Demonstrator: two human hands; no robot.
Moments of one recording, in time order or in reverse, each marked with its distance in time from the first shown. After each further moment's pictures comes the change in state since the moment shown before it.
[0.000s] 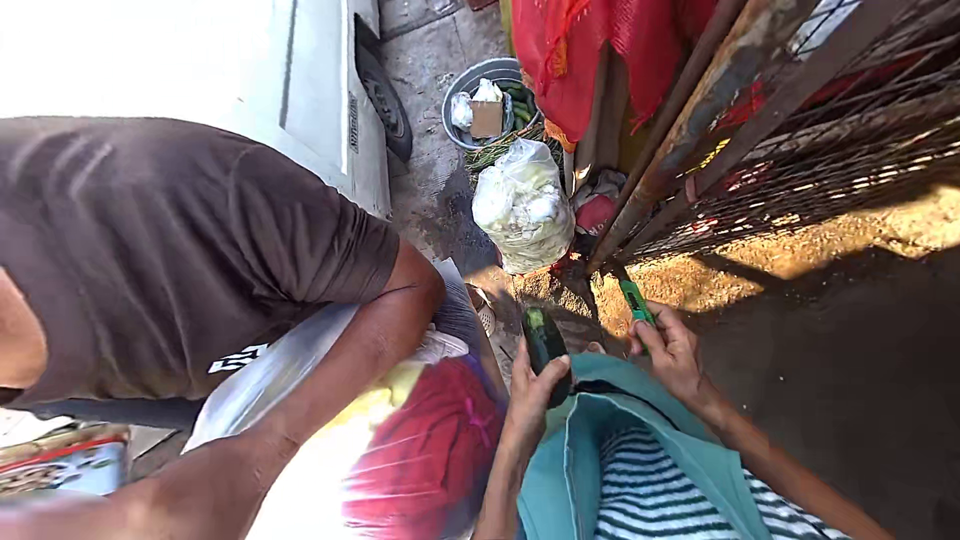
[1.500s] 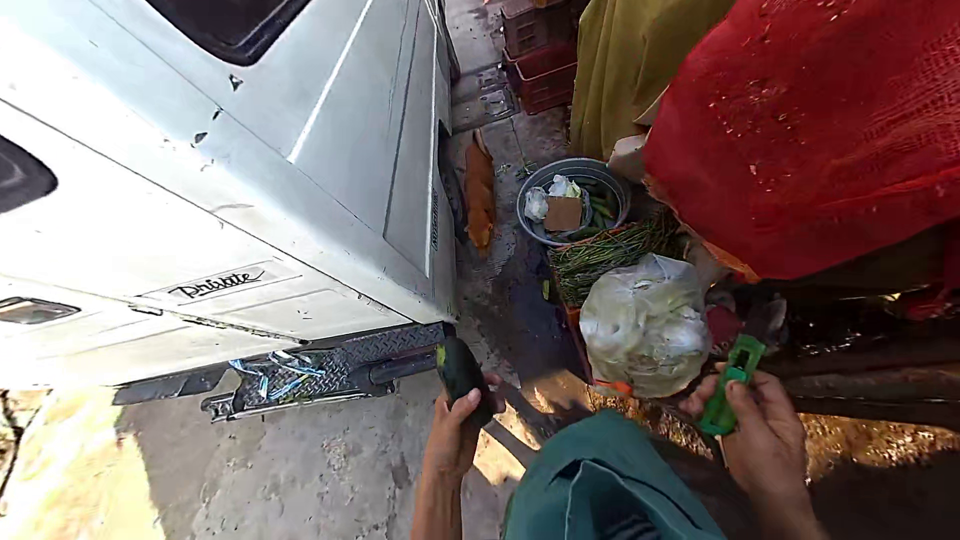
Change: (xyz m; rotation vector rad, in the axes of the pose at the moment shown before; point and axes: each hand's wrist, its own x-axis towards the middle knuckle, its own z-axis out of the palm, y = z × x) left_hand 0.276 0.199 -0.369 -0.300 -0.070 0.265; right_hand 0.248 -0.061 0.282 0.541 0.373 0.006
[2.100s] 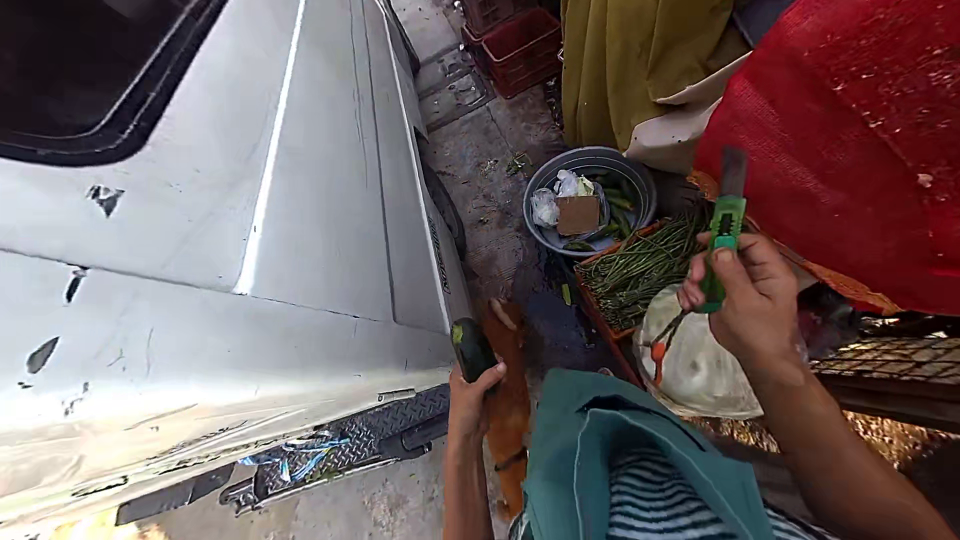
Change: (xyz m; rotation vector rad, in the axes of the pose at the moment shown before) left_hand 0.250 0.074 -0.054 0.266 0.094 -0.051; right_hand 0.237 0.028 0.194 -0.043 -0.054 -0.215
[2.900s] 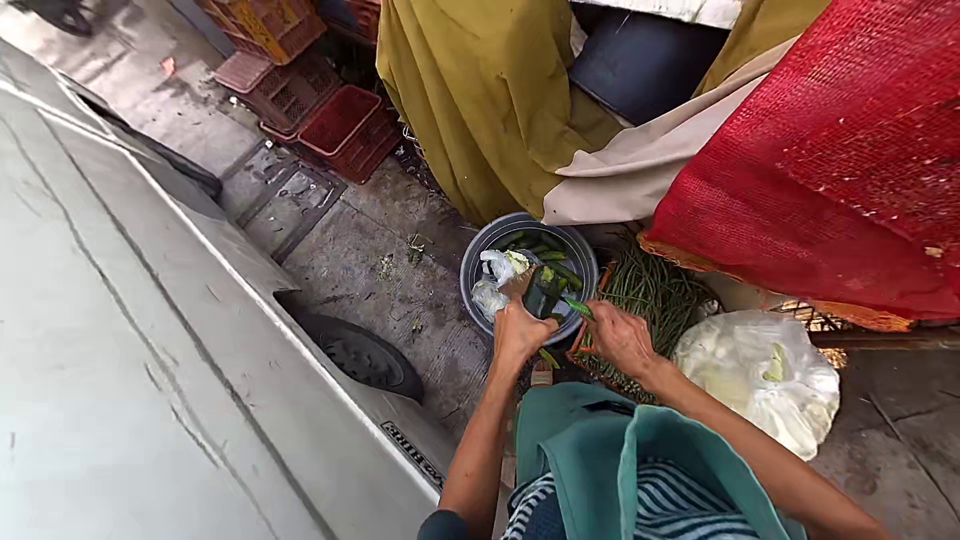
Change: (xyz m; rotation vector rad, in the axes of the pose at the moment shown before) left_hand 0.424 0.116 0.269 1.397 -0.806 0.045; right_hand 0.222 0.194 0.111 -1.448 0.181 -0.211
